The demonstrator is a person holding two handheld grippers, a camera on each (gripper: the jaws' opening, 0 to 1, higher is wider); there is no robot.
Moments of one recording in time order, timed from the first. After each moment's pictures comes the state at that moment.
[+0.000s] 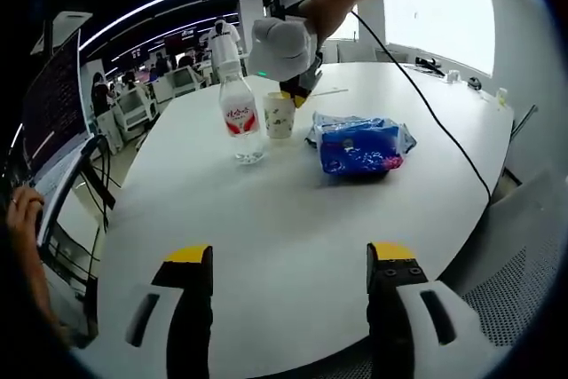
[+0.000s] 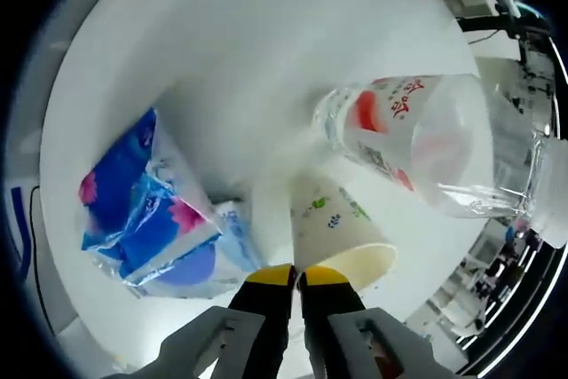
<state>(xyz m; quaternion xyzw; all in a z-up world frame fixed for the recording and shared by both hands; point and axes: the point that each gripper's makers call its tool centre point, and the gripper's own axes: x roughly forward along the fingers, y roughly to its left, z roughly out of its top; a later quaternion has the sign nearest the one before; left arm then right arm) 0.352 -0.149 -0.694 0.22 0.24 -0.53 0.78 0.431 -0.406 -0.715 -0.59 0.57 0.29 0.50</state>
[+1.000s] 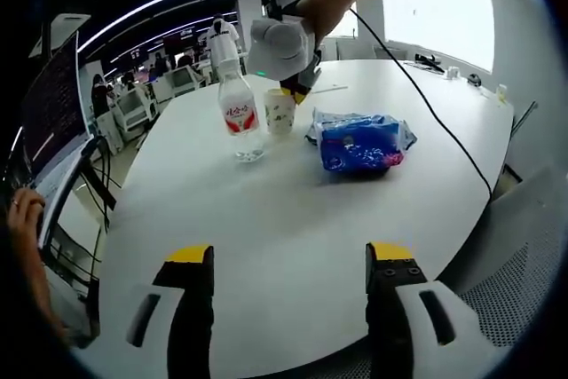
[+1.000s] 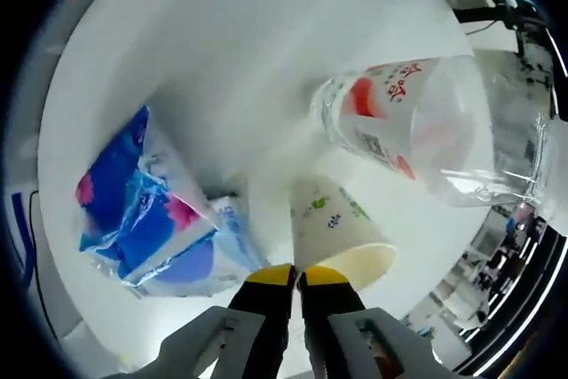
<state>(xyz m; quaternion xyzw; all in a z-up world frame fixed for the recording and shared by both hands) 0.351 -0.148 -0.695 0.22 0.24 -0.53 0.78 0.433 -0.414 -0.714 -0.59 0.57 0.27 0.50</state>
